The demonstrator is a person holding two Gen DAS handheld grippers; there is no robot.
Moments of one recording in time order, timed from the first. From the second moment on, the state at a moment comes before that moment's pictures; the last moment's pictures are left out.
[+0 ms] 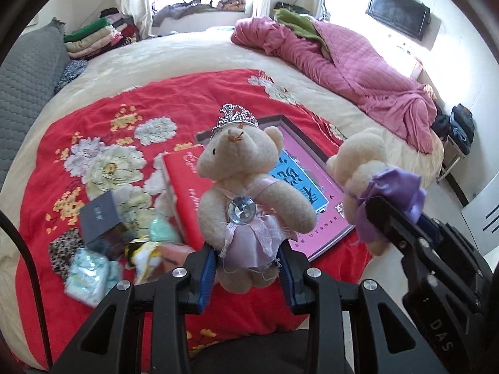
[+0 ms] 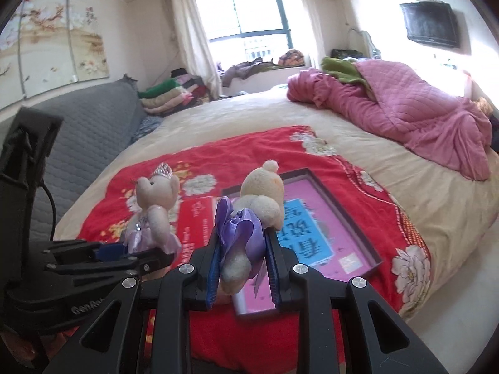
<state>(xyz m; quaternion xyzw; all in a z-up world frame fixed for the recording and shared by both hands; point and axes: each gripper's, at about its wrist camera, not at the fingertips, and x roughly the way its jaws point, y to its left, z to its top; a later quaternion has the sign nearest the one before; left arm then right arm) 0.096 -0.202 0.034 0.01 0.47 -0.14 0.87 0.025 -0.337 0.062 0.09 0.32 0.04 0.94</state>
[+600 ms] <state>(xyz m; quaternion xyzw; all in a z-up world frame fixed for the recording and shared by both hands) 0.138 -0.279 -0.031 0.07 0.53 -0.16 0.83 0.063 -0.432 0.016 0.17 0.34 0.00 0.93</state>
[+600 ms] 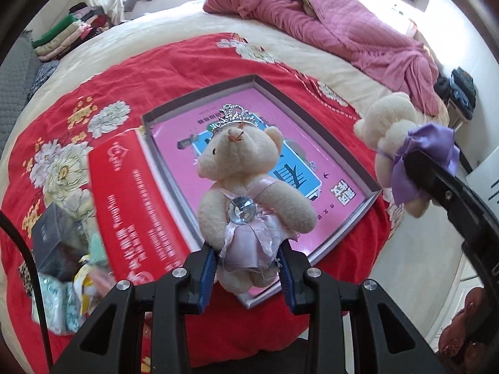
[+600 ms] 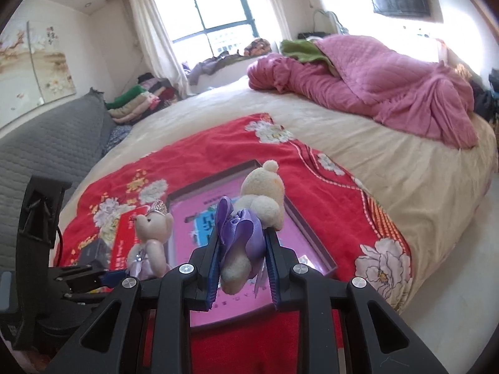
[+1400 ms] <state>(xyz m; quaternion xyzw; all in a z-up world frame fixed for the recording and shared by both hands) 0.165 -0.316 -0.081 0.10 0.58 -0.16 0.79 0.130 -0.441 -0.069 0.14 0.46 -0.01 0.88</state>
